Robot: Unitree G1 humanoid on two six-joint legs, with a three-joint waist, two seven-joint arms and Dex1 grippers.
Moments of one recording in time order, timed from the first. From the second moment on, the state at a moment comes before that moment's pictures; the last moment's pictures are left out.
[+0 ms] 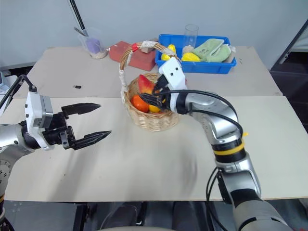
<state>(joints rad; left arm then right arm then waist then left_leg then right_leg) -0.15 0.83 0.35 -0.60 -0.74 0.63 -0.89 -0.82 -0.37 0.17 -0.05 0.33 0.70 0.58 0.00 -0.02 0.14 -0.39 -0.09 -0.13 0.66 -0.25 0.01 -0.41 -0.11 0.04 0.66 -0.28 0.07</state>
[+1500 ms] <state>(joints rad) -0.26 0.82 0.21 -0.54 -0.69 0.61 -0.87 -0.73 -0.36 -0.02 0.15 0.32 0.41 0.63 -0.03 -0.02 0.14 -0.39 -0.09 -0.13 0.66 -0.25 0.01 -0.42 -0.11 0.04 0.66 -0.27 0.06</state>
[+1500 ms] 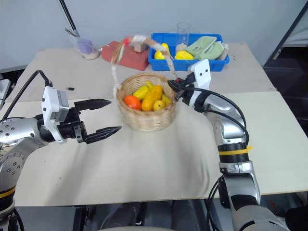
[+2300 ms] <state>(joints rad) -0.36 0.75 0.19 -0.53 -0.77 0.64 -0.79 -0.63 -0.59 -0.24 0.31 0.29 0.26 0.56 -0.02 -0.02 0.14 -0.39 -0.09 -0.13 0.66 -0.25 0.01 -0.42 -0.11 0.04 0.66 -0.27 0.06</state>
